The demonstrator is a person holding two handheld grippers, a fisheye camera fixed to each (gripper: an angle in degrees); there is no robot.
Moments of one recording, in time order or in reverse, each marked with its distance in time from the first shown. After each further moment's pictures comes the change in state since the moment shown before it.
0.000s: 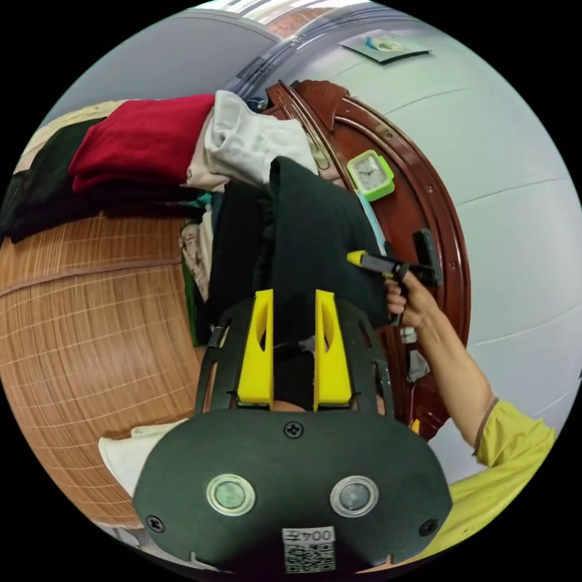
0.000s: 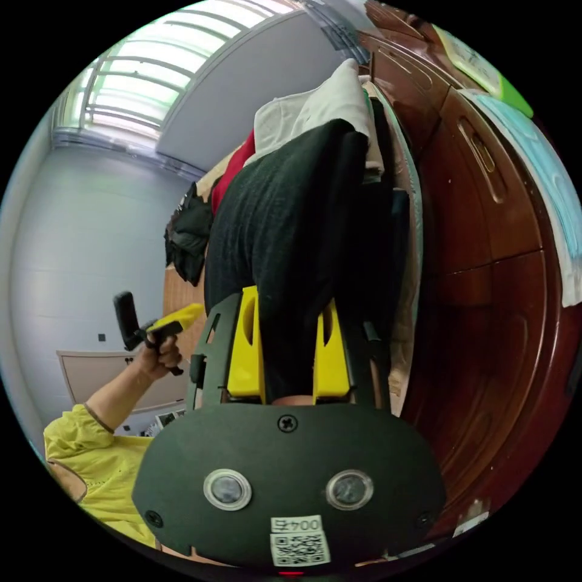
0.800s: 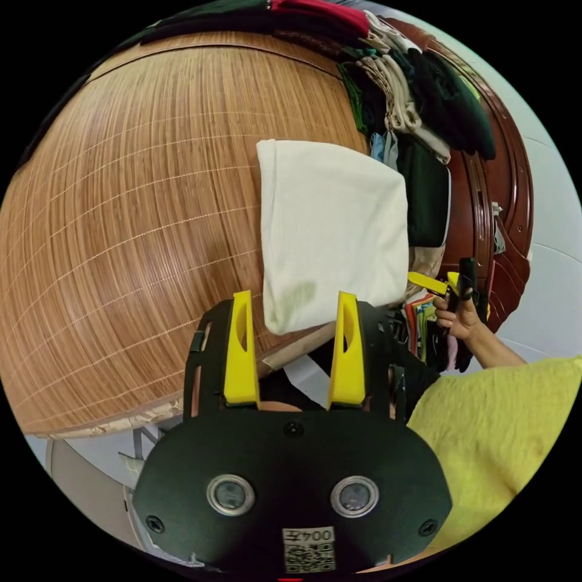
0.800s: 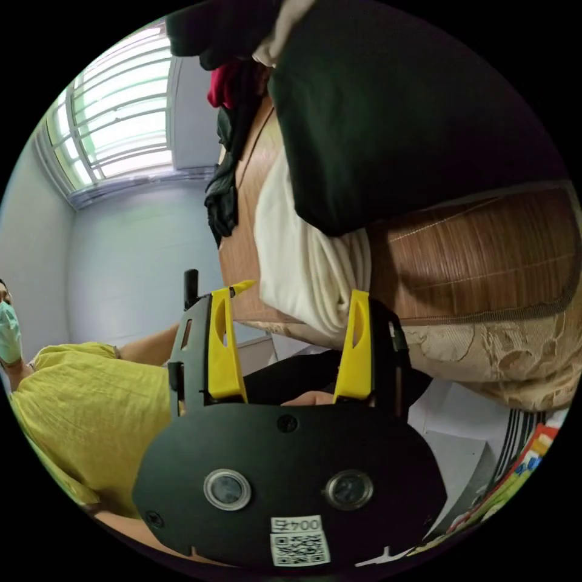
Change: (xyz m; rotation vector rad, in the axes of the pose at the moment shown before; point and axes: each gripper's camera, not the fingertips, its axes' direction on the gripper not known) left arm -0.182 0.357 -0.030 -0.422 -0.198 -0.121; right arm -0.017 0.337 0.151 -0.008 -0.455 0.302
